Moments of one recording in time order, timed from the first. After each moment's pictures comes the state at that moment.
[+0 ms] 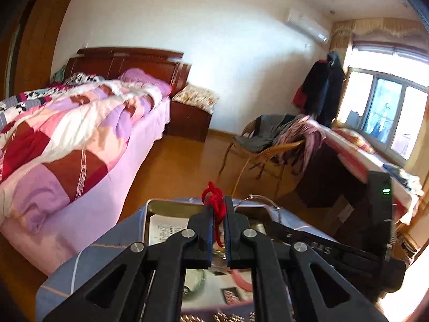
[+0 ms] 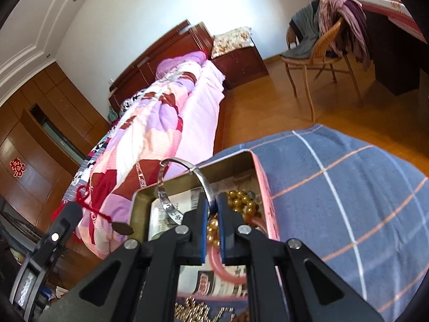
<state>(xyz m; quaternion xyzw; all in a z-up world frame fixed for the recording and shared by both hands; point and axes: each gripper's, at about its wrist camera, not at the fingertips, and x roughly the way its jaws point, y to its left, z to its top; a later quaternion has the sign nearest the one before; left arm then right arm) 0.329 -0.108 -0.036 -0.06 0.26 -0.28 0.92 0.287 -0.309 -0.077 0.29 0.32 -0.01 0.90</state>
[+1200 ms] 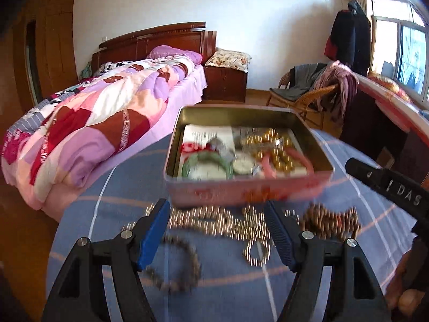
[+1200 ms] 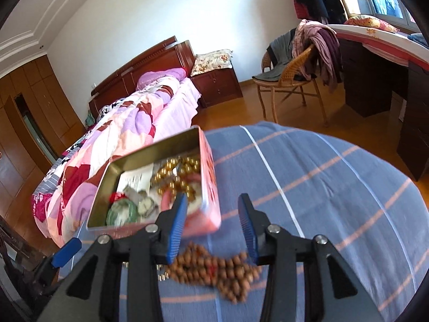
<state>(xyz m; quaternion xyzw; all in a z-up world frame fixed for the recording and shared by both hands) 0.240 -0.111 -0.084 0.06 0.33 -0.17 0.93 0.184 -0.301 -0.077 0.22 0.29 -0.10 0.93</state>
